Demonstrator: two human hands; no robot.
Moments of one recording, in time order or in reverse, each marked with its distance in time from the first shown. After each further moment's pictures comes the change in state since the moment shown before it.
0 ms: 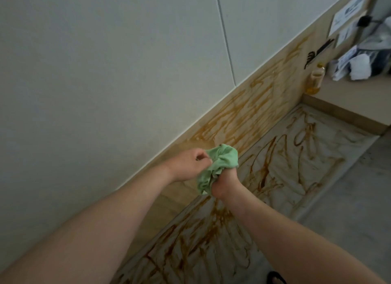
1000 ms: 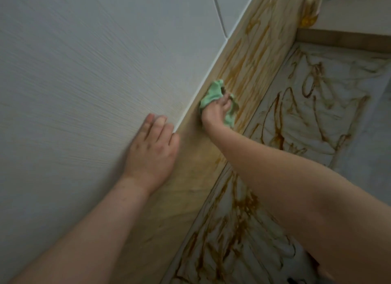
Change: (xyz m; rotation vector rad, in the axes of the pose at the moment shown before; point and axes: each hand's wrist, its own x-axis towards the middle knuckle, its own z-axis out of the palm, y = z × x) left_hand 0.147 -0.142 -0.037 1.077 0.501 0.660; right_hand 0.269 -0.066 0.060 -0.506 0.567 -0.483
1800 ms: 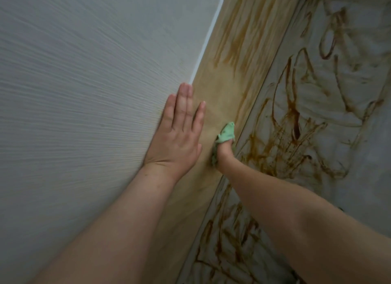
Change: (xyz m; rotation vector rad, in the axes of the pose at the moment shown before) left_hand 0.083 0.019 0.054 0.302 -0.270 0.132; right_hand 0.060 0.202 0.020 0.223 -0.020 0.503
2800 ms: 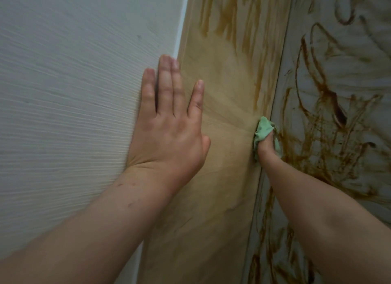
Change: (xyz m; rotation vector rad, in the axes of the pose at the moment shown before) left_hand -0.004 0.006 0.015 0.133 0.081 -0.018; right_hand 0.161 0.035 -0.029 0.391 0.274 -0.254
